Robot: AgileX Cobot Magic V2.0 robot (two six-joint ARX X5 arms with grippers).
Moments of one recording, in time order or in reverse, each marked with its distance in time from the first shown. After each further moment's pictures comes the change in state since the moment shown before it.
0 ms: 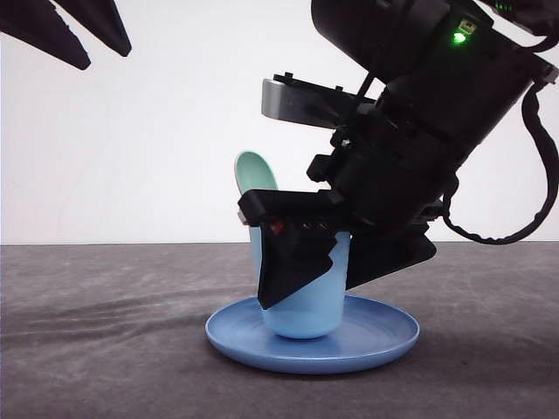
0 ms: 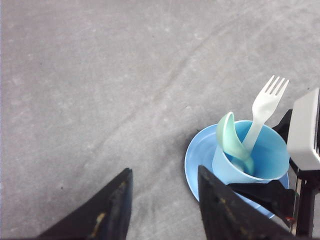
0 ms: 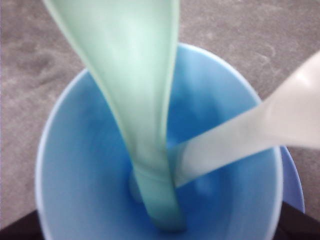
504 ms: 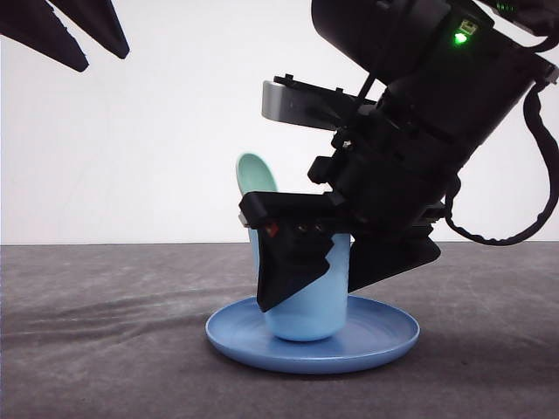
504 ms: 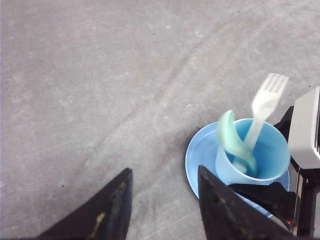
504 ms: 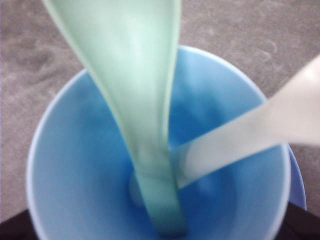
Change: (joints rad) left arm 0.000 0.000 0.000 -0.003 0.000 0.000; right arm 0.000 0.000 0.000 -0.007 -0.004 0.008
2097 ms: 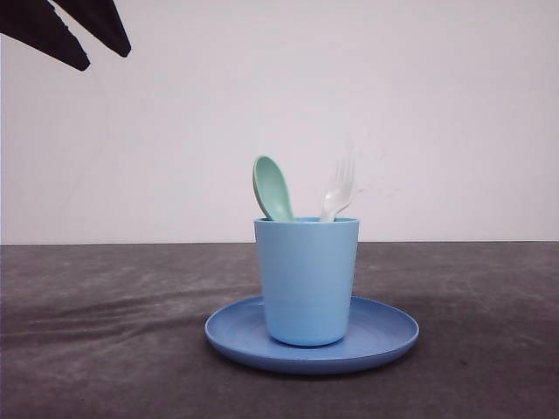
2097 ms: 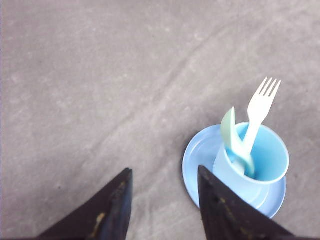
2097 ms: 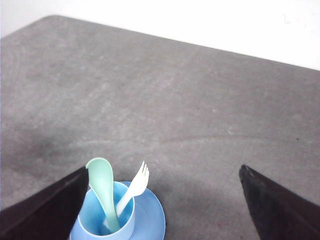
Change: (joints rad) left arm 0.000 0.000 0.000 0.018 0.000 -0.019; right arm 0.000 -0.721 0.328 -0.695 0.237 0.006
